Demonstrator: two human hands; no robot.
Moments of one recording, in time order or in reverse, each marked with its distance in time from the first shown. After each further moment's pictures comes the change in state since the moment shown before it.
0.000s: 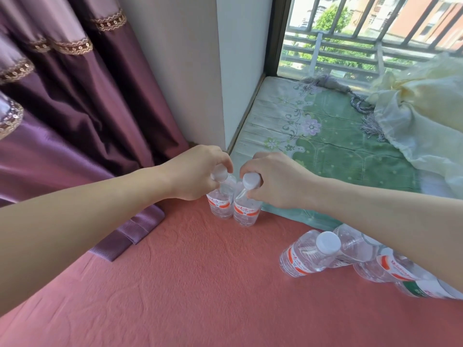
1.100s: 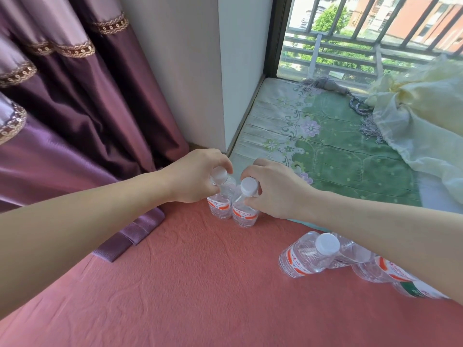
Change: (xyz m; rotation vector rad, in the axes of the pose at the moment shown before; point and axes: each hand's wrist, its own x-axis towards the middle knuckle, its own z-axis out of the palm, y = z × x) left_hand -0.002 -0.009 0.007 -0.086 0.052 0.031; right_hand -0.007 -0.001 0.015 0.026 0.055 0.038
